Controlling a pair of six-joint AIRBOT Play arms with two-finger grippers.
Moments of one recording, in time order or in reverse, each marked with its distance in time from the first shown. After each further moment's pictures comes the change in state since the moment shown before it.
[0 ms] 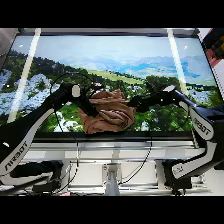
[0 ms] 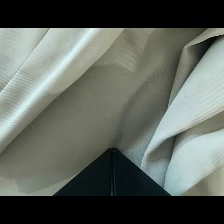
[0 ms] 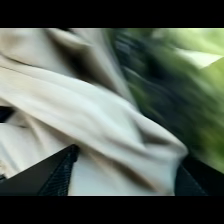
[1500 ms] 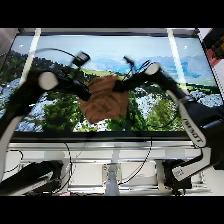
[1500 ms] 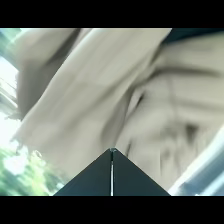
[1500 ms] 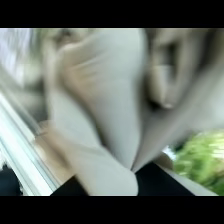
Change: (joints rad) left arm 0.059 0.343 0.141 0.042 0.055 -0.046; right arm 0.187 0.057 0.433 -0.146 -0.037 0.091
